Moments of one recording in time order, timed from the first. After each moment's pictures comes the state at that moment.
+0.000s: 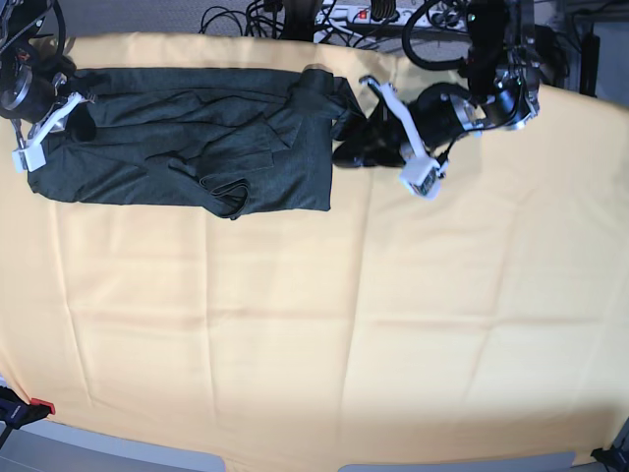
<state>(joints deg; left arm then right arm) 18.8 -13.1 -1.6 116.3 -49.8 -38.0 54.0 -23.1 21.8 37.6 95.3 48.8 41.8 -64.7</state>
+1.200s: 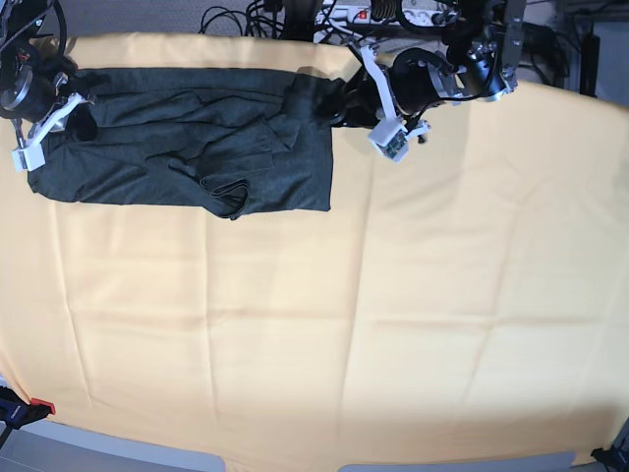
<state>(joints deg) 23.2 -15.4 6.5 116.8 -45.0 -35.2 49.3 -23.0 21.8 37.6 95.3 50.5 41.8 -65.3</state>
